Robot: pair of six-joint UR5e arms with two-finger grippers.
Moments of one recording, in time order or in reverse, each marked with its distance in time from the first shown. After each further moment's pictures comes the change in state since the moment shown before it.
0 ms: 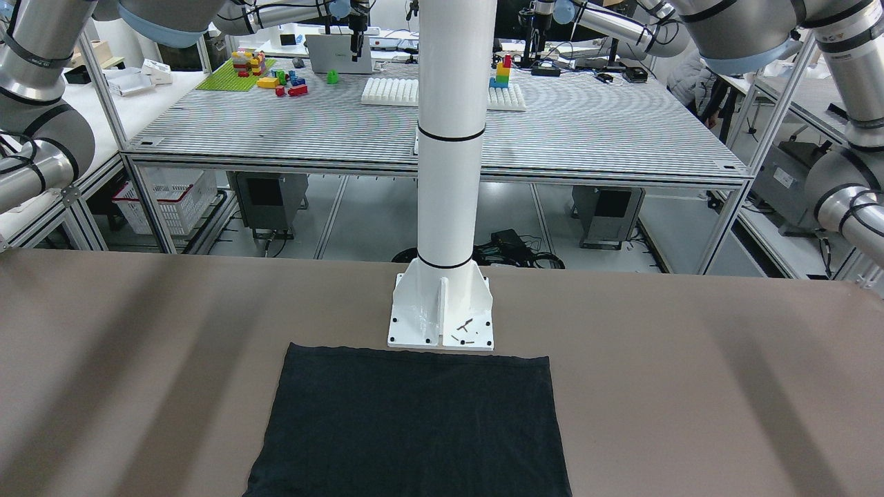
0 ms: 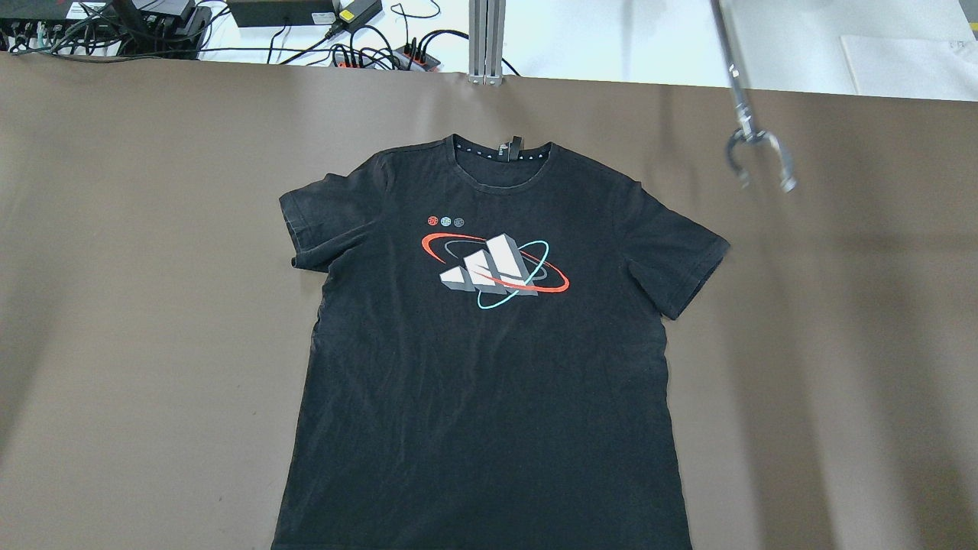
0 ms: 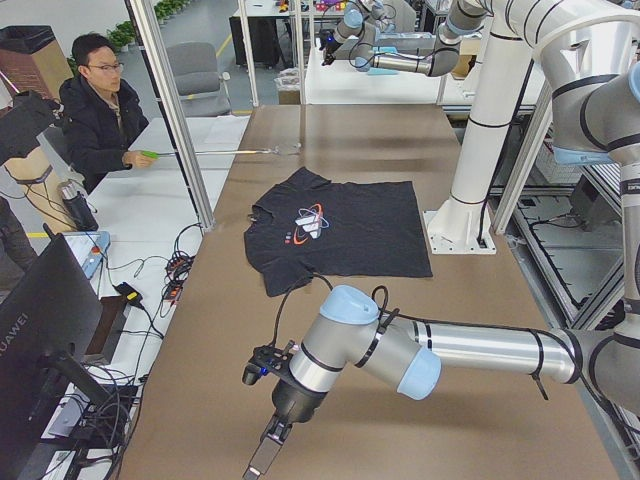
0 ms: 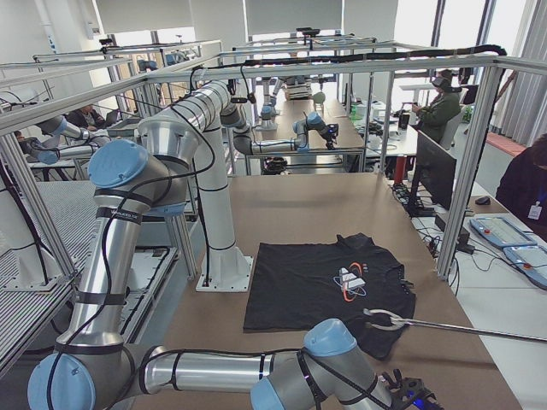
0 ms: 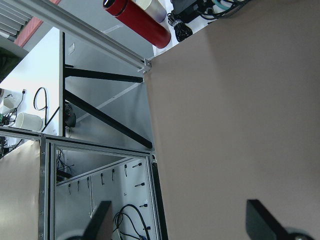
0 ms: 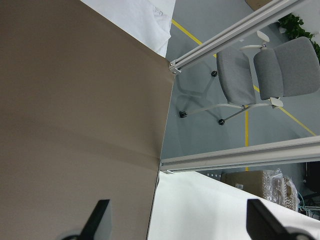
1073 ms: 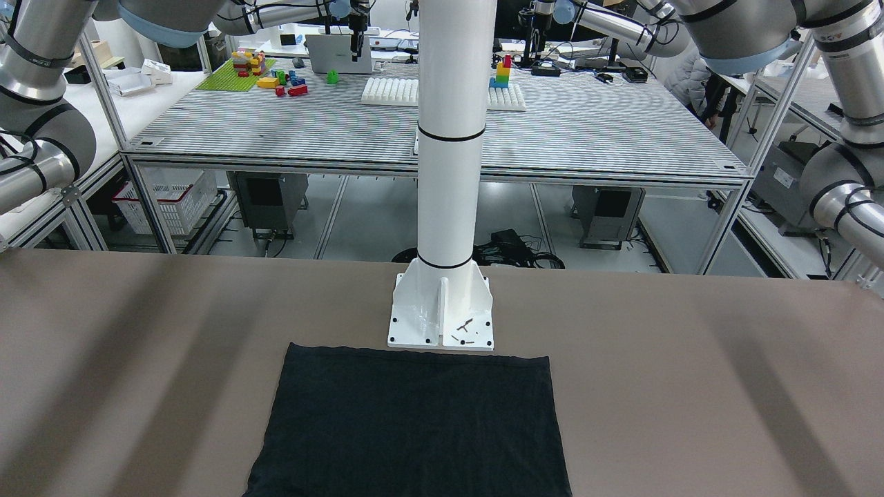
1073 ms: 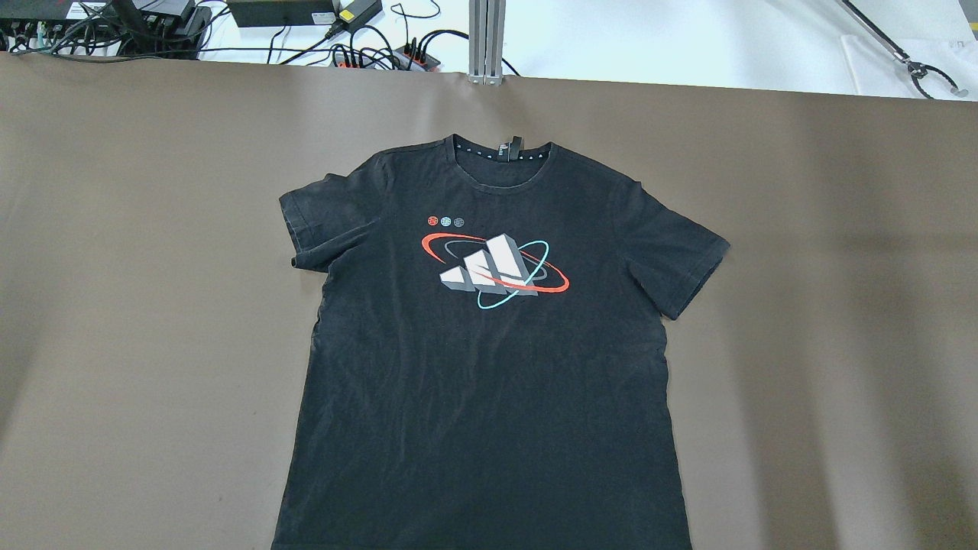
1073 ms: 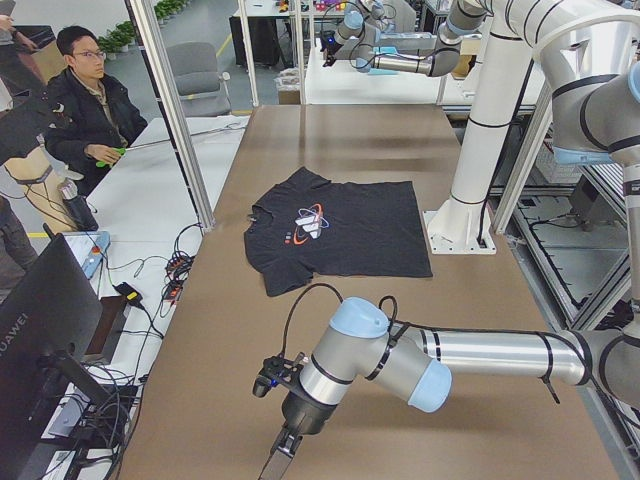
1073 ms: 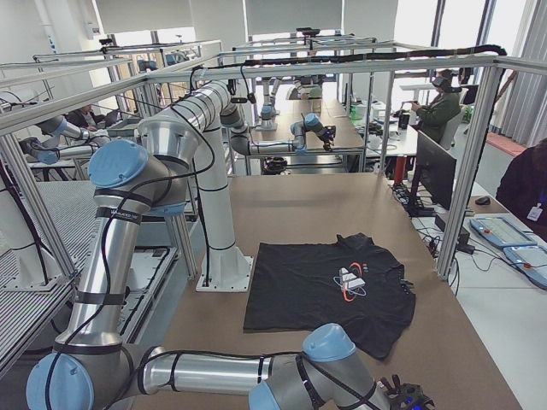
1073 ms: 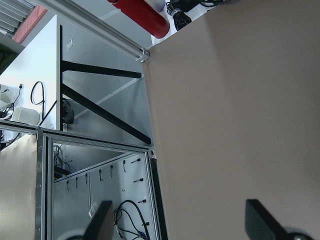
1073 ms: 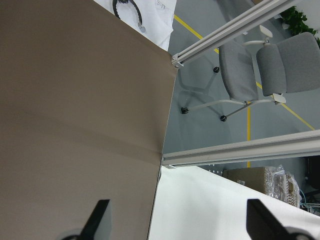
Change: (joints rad) left arm 0.000 0.040 0.008 -0.048 -0.011 0.007; right arm -0.002 -0.008 -0.010 0.003 0.003 -0.005
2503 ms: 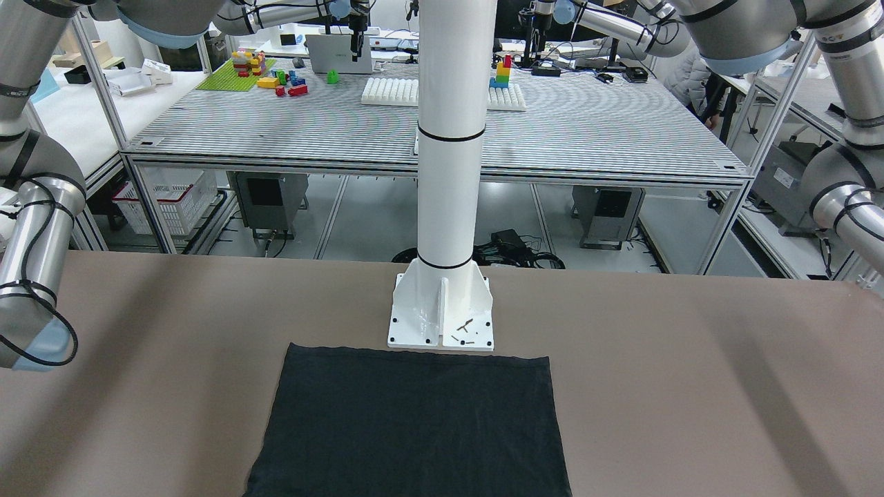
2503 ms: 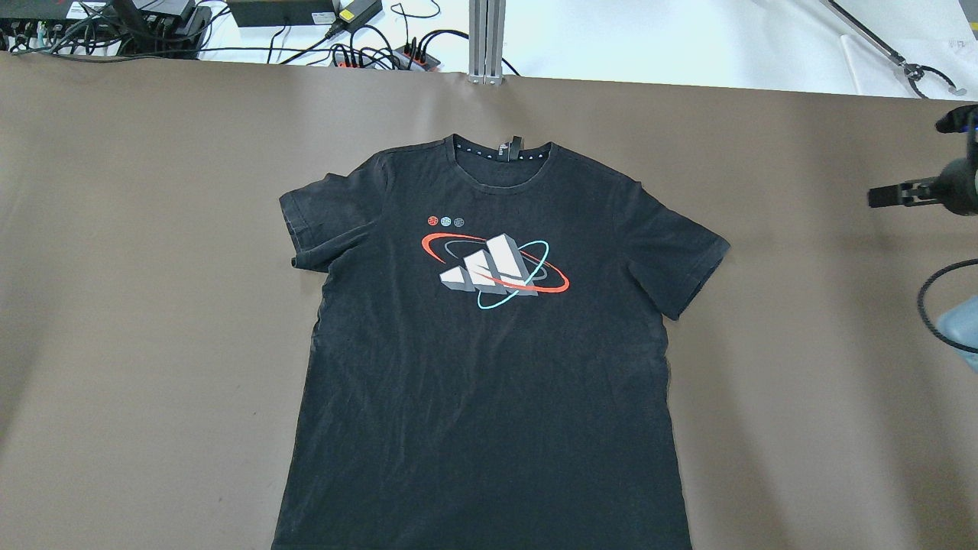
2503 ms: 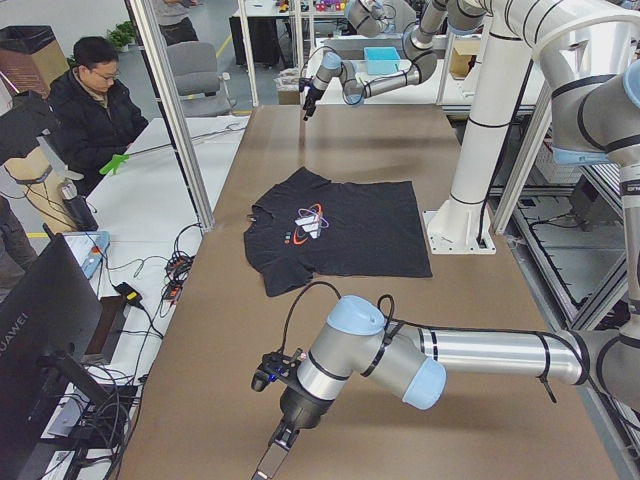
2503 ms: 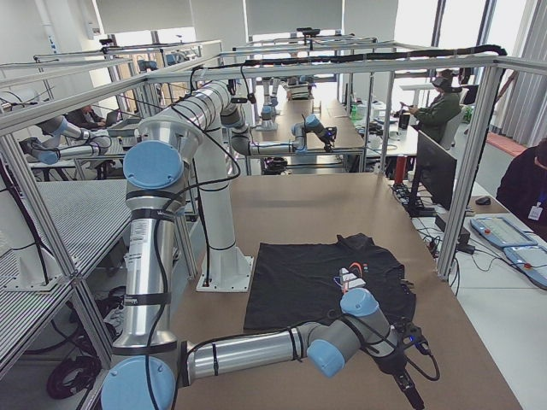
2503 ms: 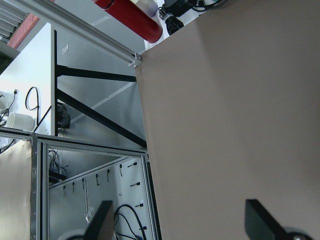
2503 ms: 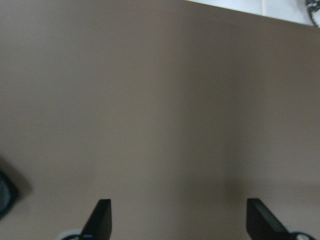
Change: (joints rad) left arm 0.027 -0.003 0.000 -0.007 0.000 -0.006; right arm -0.505 0.210 -0.034 0.024 0.112 0.784
